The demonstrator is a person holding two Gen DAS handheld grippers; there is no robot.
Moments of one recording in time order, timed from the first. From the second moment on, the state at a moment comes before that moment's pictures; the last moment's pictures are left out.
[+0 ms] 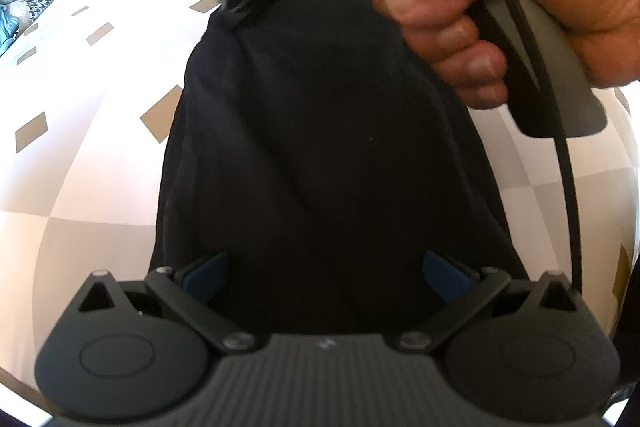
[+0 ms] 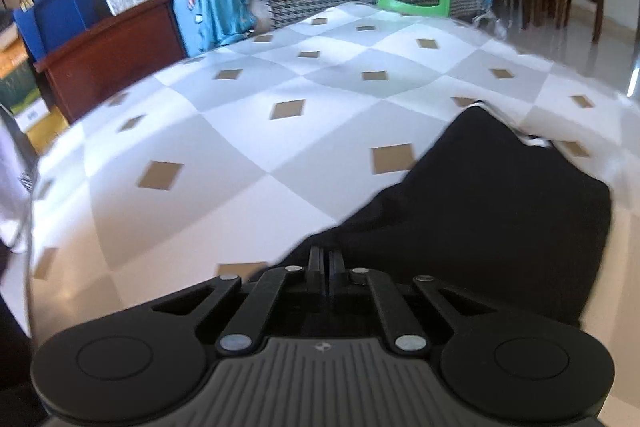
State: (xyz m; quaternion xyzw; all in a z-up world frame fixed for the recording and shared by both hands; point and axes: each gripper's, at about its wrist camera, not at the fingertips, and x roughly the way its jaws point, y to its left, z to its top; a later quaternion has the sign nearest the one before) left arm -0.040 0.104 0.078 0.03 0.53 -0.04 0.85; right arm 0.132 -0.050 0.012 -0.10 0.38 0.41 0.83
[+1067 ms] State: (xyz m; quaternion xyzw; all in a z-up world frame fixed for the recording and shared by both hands) left arm -0.007 0.013 0.067 0.01 0.47 -0.06 0.88; right arm 0.198 -0.134 0.020 -0.02 0.38 0.27 0.88
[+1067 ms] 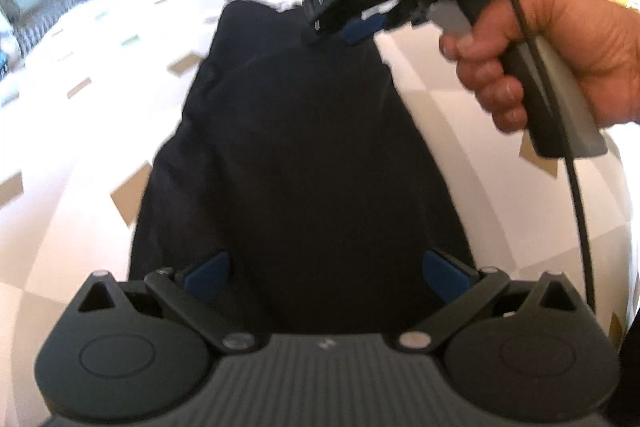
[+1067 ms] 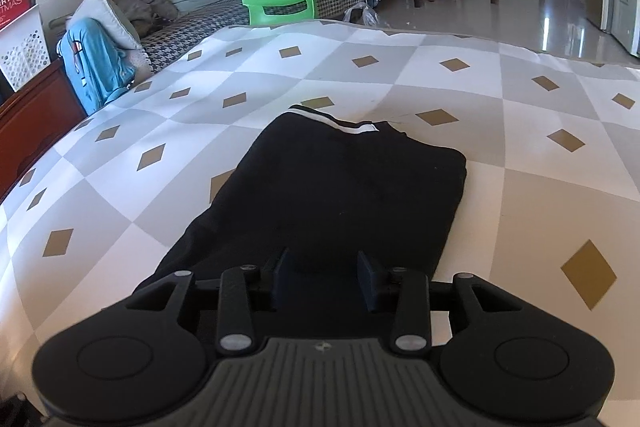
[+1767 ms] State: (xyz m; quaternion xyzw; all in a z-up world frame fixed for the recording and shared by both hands) left arm -0.021 -0.010 0.028 0.02 0.48 -0.04 0.88; right arm 0.213 -0.123 -0.014 -0.09 0.37 0.21 0.90
